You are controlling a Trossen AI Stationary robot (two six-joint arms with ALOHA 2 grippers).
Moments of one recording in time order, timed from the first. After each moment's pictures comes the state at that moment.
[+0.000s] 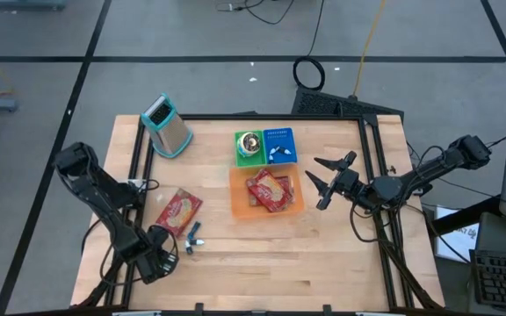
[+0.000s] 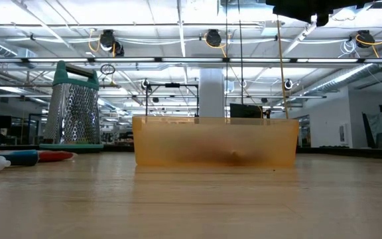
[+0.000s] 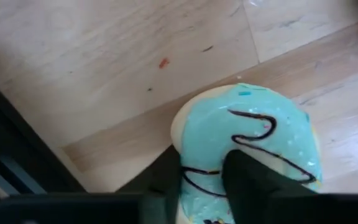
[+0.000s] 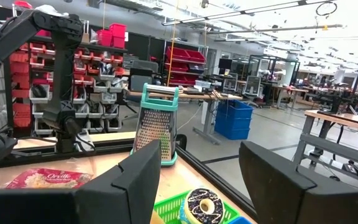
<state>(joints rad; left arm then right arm) -0.98 1.45 0.71 -0.69 0.10 -2.14 0.41 0.94 0.44 0.74 0.94 -0.28</state>
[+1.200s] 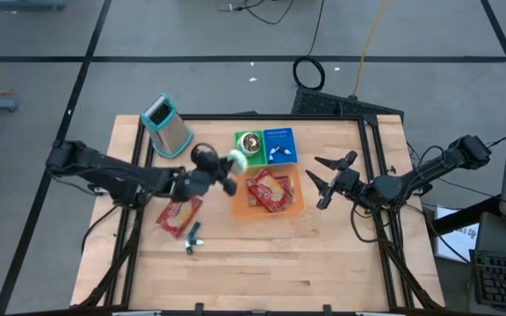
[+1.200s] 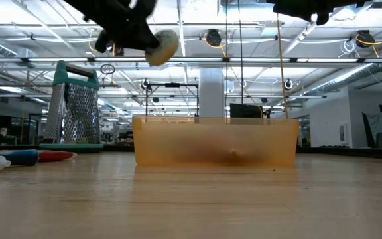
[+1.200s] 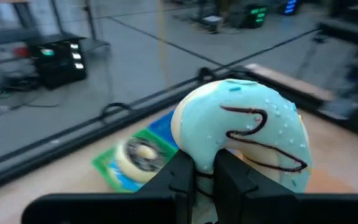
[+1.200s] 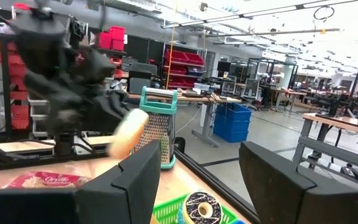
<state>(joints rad) -0.16 1.33 0.83 0.08 -0.87 -0.43 0.41 0.94 0.44 0.76 0.94 -0.31</state>
